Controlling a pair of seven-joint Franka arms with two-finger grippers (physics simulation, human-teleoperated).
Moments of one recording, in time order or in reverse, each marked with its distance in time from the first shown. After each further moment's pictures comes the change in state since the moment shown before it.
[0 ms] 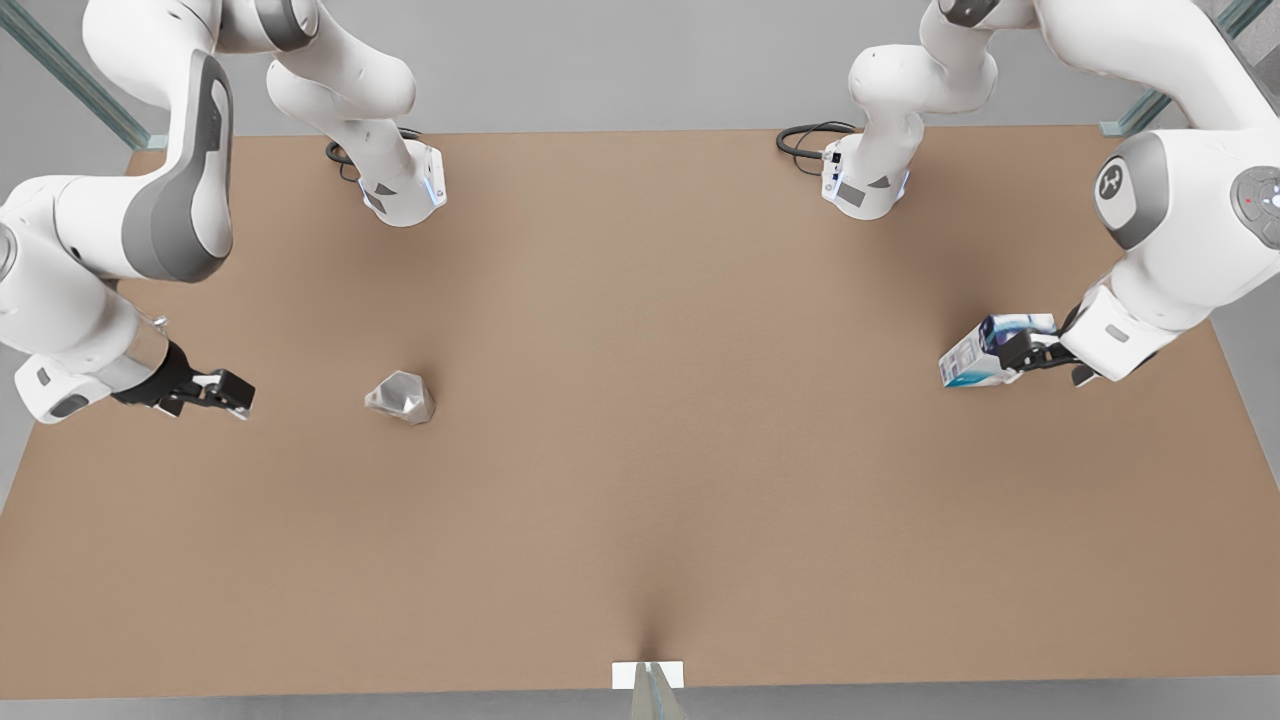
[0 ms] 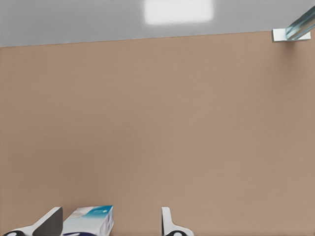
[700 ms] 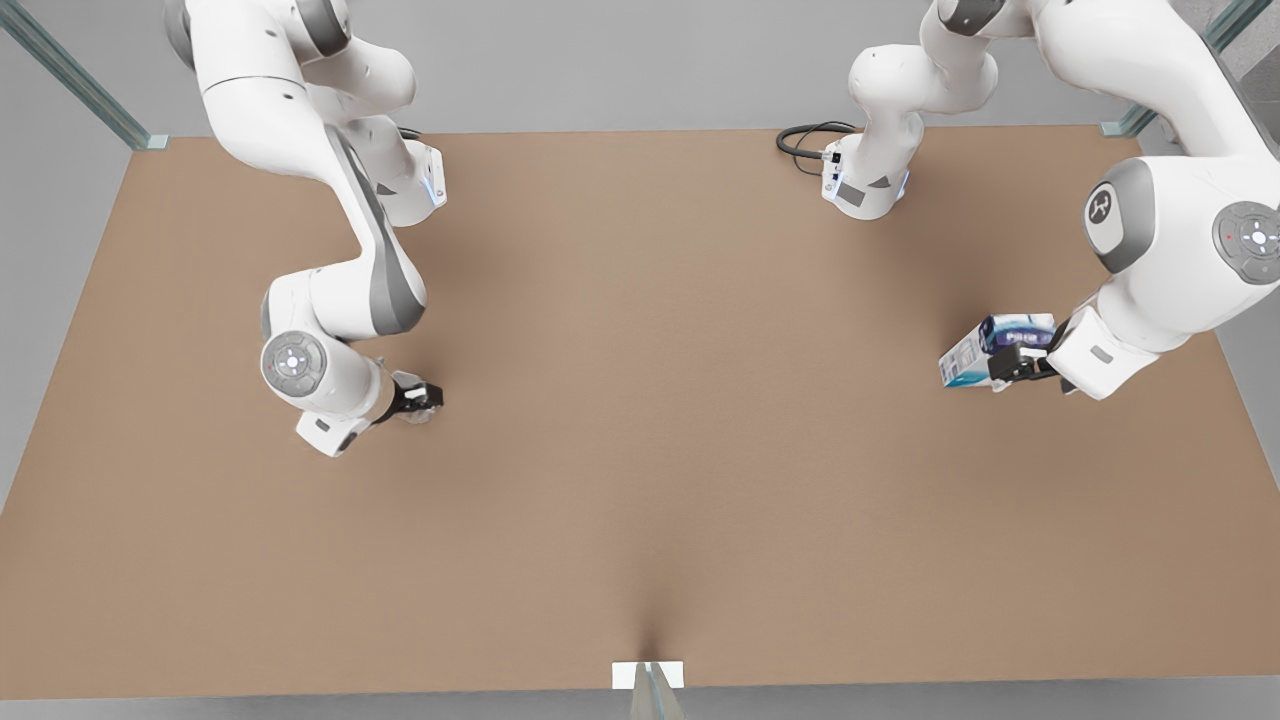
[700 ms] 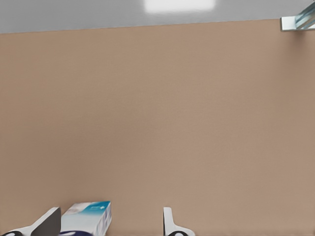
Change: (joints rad) left arm 0.000 0.034 0.000 -0.008 -0.006 -0.001 -0.004; right arm 0.211 0.080 0.053 -0.369 0.043 0.205 0.023
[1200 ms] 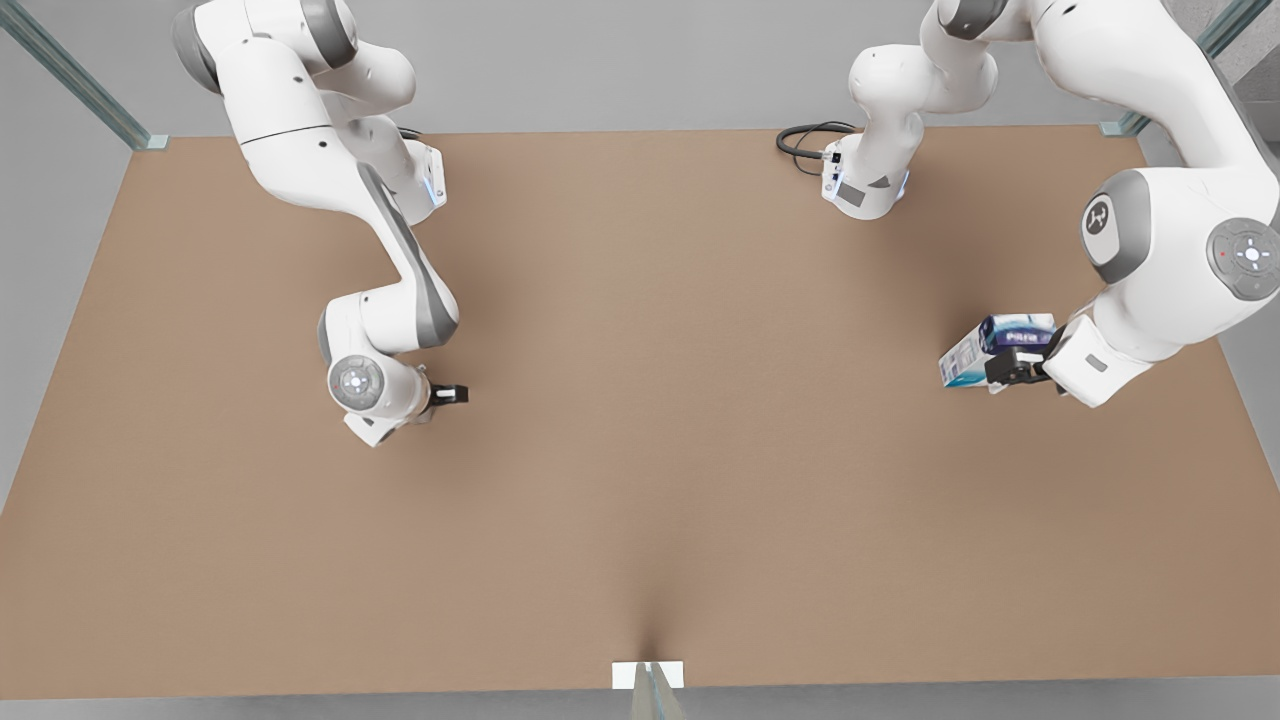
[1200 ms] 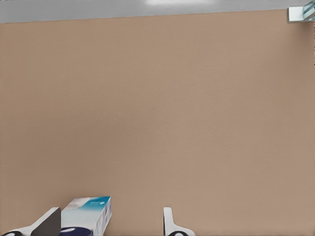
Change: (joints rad) left arm 0.000 0.012 0.006 -0.006 -0.001 -0.017 0.002; right arm 0.028 0.054 0.005 -0.208 -0.001 0.170 0.153
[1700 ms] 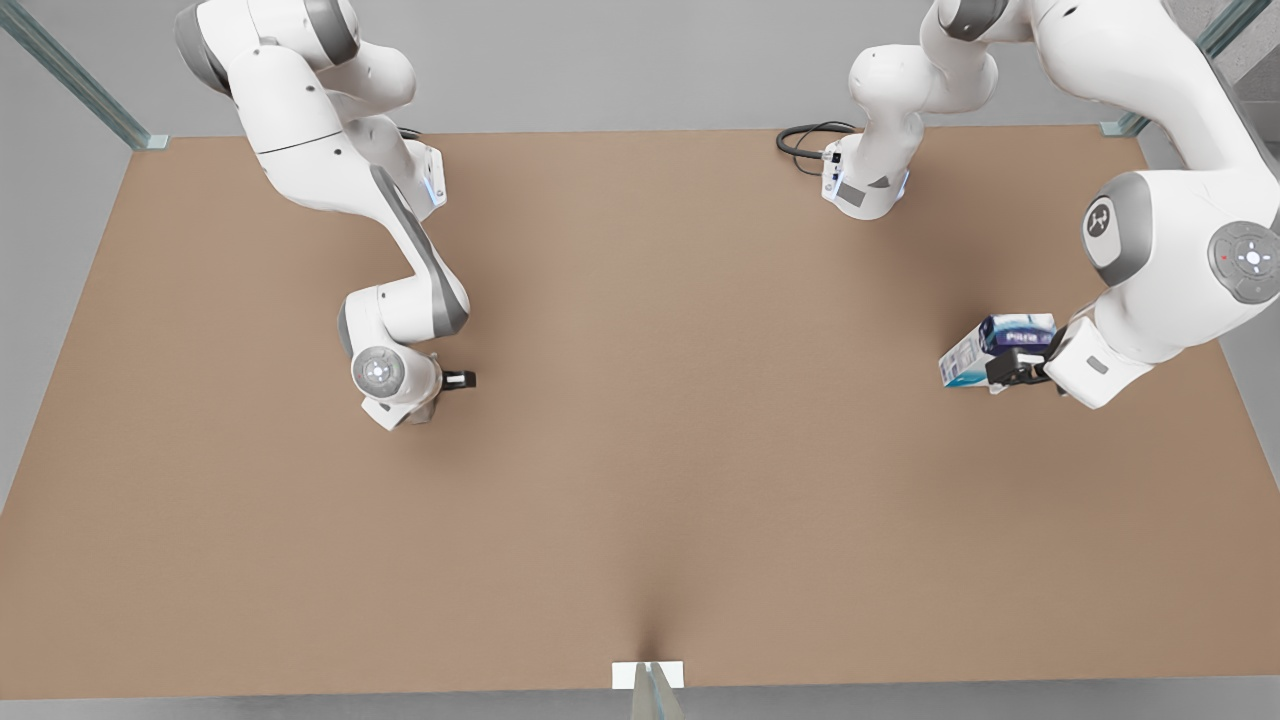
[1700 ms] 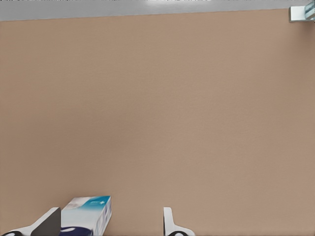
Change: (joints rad) left arm 0.000 0.005 0.005 0.001 -0.004 0.004 0.000; right arm 0.013 -0.005 0.000 -0.145 -0.008 0.106 0.003
